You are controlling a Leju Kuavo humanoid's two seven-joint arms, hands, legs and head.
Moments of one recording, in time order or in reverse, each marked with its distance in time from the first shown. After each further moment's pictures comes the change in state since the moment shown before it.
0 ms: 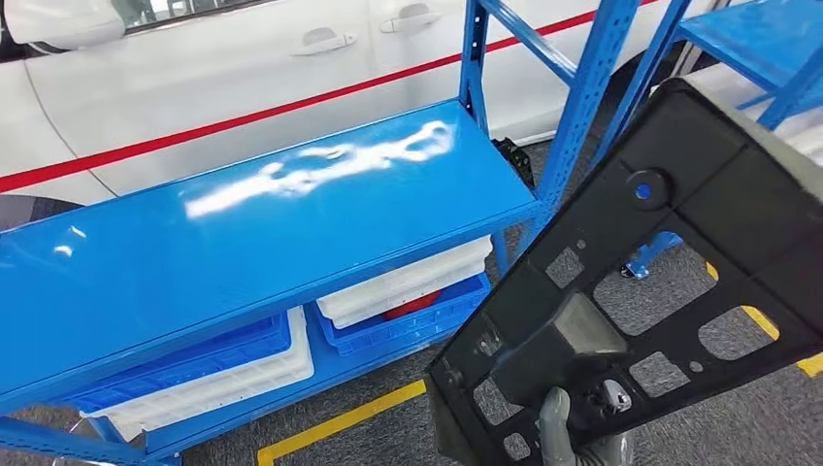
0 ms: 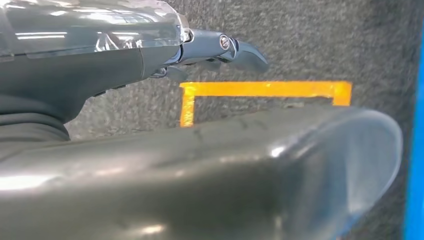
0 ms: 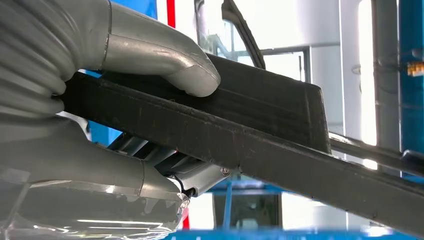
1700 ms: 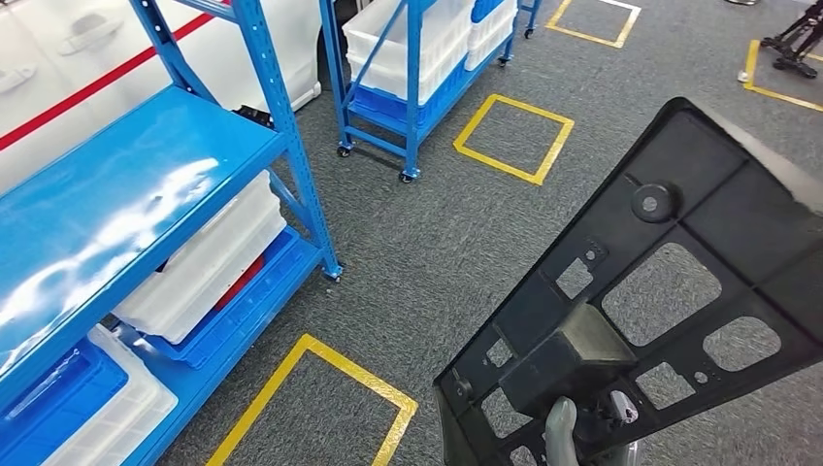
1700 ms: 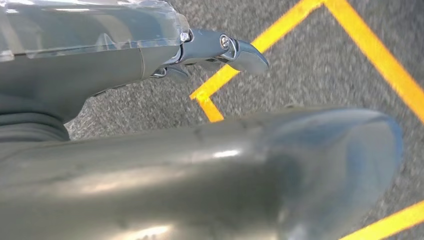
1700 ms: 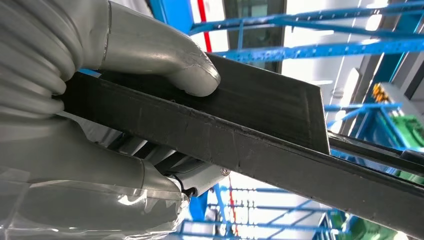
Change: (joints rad) left arm -0.003 0.016 0.002 -0.005 -0.031 -0.032 0.033; right arm 0.055 0.020 -0.010 -0.003 0.024 -0.045 0.000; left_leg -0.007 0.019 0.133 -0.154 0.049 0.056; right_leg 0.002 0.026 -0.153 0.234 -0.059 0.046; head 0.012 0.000
